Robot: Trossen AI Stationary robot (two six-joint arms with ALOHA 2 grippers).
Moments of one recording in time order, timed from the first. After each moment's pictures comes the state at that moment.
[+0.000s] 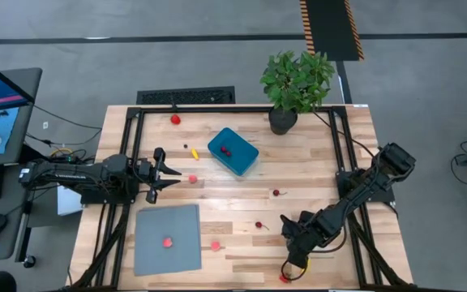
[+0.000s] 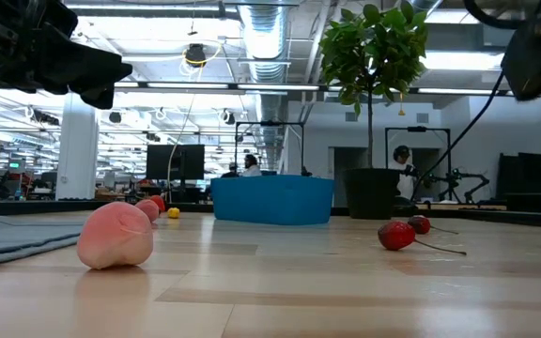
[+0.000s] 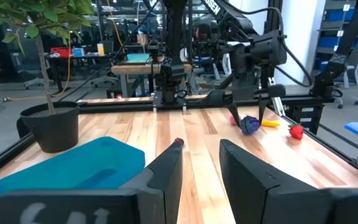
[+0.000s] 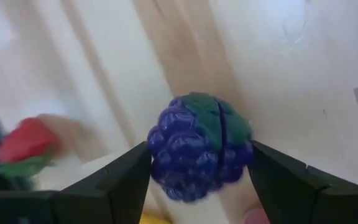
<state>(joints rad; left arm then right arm) 0.02 0.27 0.01 0.30 0.10 0.02 0.73 1.69 0.94 -0.56 0.00 1.10</state>
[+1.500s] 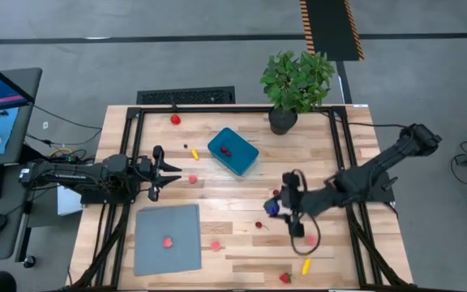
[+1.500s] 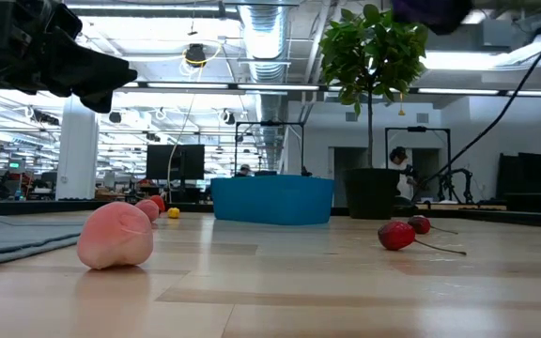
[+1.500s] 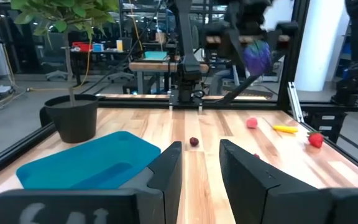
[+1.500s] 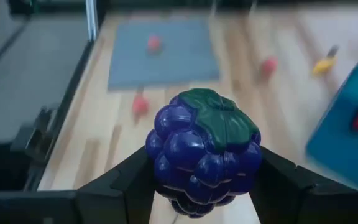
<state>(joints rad) 0.02 0.27 0.01 0.30 0.02 -0.02 0.51 1.24 0.92 -0.32 0.34 0.28</state>
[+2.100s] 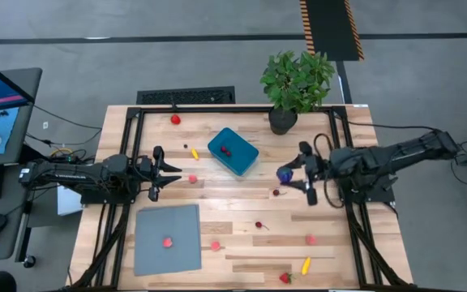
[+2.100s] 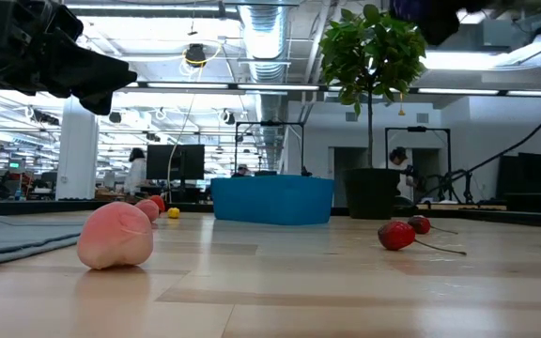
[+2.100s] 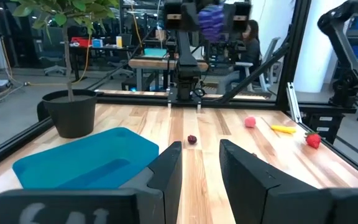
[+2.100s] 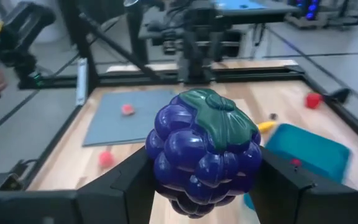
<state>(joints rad) 0.02 0.27 0.01 0.29 0.02 -0.05 0.23 0.80 0.64 -0.11 0.16 0.05</state>
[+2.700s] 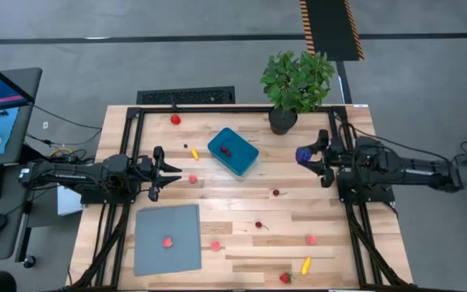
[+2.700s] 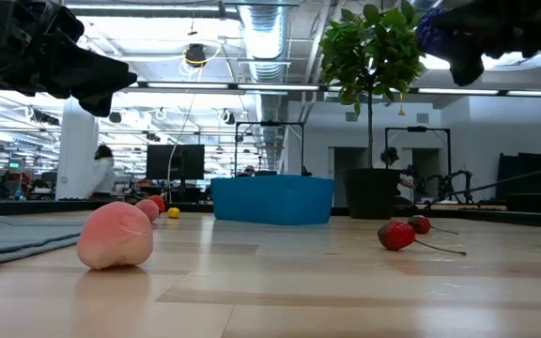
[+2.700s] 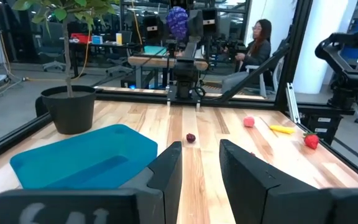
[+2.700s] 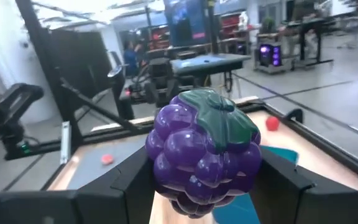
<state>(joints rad) 0.02 0.27 0.01 0.29 0.02 -0.07 -0.15 0.33 0.30 0.02 -0.10 0.13</state>
